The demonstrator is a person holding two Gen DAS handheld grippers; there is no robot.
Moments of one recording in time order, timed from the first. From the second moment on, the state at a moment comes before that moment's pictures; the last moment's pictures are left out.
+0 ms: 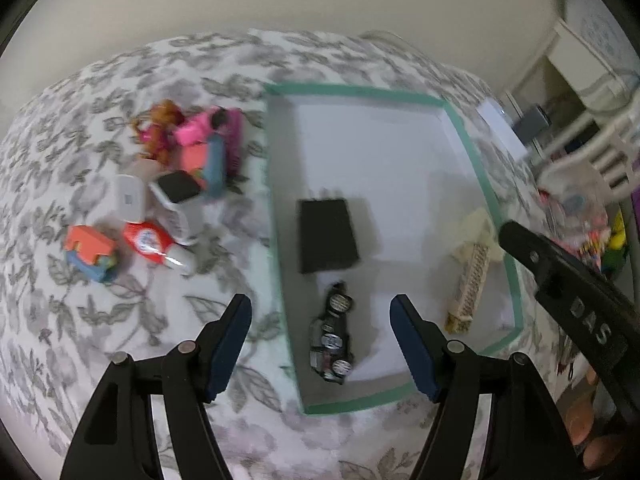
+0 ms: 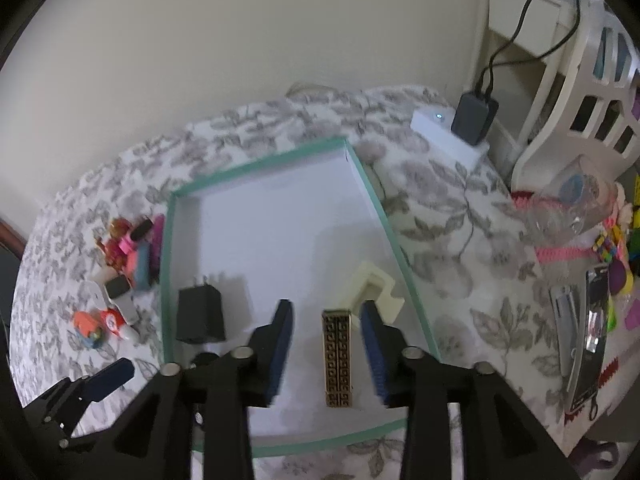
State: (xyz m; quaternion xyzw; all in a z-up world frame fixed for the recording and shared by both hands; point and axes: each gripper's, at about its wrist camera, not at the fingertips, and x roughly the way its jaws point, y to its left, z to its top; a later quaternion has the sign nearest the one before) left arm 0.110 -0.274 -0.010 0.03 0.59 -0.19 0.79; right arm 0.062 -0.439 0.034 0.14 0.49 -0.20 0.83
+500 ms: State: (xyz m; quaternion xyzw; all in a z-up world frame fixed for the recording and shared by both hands) left arm 0.151 -0.184 -0.010 -0.02 0.59 -0.02 0.80; right arm 0.068 -0.432 0.002 0.19 0.49 -0.17 0.83
